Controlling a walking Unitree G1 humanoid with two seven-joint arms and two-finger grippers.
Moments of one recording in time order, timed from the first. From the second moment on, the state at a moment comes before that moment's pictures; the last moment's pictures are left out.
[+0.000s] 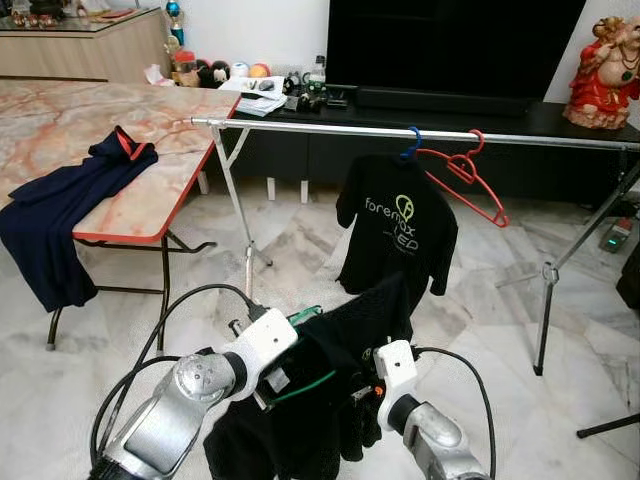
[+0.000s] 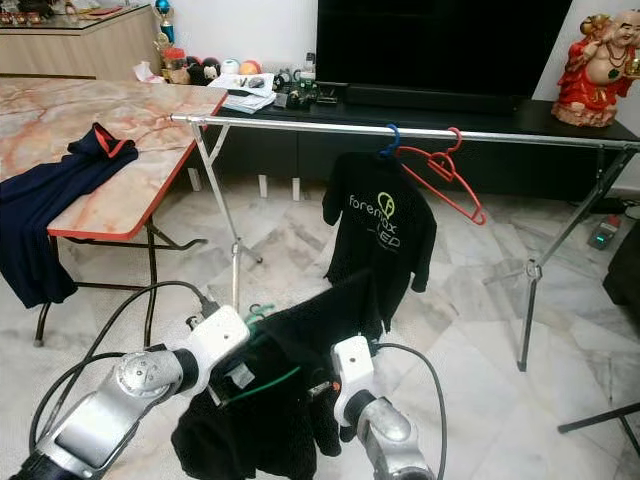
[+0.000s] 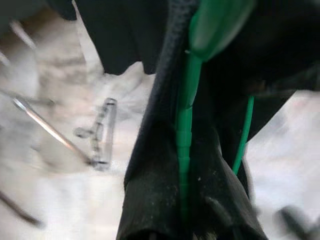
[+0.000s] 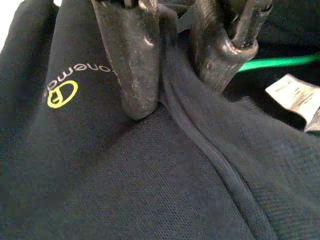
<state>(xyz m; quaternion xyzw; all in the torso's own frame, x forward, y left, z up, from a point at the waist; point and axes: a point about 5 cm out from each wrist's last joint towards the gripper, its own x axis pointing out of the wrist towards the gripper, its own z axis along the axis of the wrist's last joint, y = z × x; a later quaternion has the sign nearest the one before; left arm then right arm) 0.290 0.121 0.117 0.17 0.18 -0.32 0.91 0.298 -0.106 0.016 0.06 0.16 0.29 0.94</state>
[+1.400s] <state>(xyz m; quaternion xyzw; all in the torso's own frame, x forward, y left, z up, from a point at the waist) 0.306 0.102 0.143 0.09 0.14 -0.34 0.93 0.295 -0.125 0.019 0.19 0.12 0.27 0.94</state>
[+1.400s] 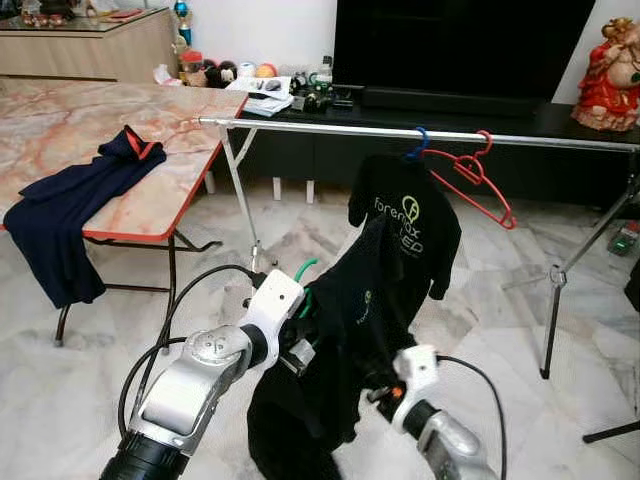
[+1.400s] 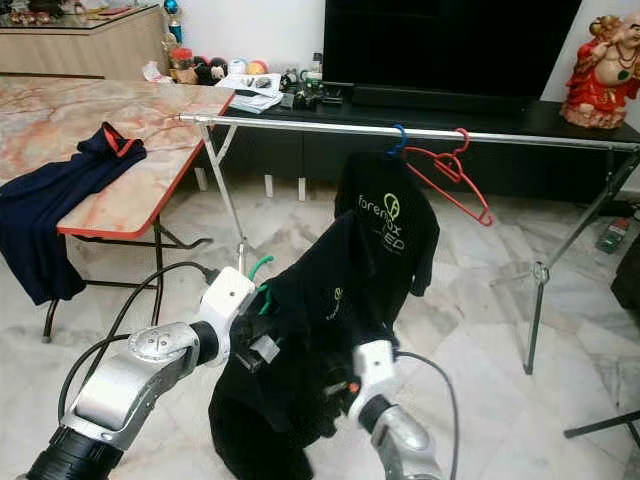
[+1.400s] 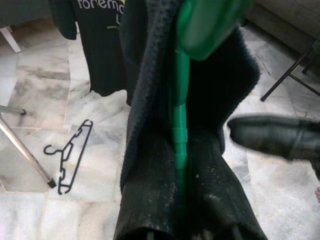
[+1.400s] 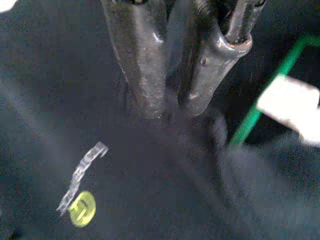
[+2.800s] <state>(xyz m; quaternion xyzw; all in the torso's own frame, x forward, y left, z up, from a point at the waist) 0.295 0.075 0.158 0.09 0.14 -0.40 0.90 0.284 -0.117 0.029 0.27 0.08 0.41 0.86</state>
